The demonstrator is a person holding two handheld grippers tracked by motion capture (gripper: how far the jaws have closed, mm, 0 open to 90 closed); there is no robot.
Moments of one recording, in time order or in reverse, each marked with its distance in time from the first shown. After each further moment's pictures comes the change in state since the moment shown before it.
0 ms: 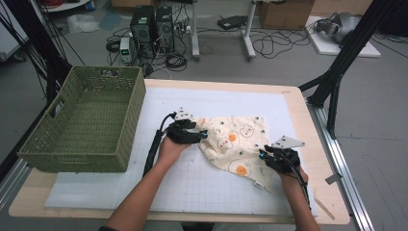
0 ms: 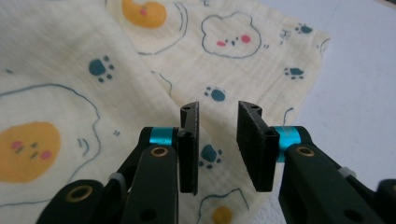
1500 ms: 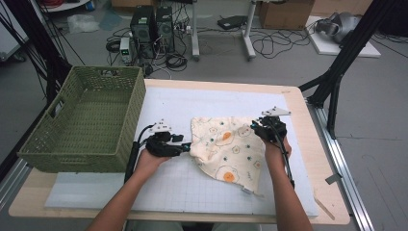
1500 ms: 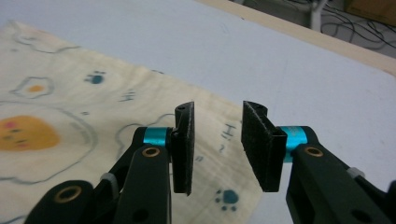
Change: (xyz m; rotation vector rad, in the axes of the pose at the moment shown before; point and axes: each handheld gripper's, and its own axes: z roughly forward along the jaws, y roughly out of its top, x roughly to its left) left arm 0.012 -0.034 -0.047 0.012 -0.173 -0.009; right arm -0.022 0.069 0.055 -0.045 -0.144 0.104
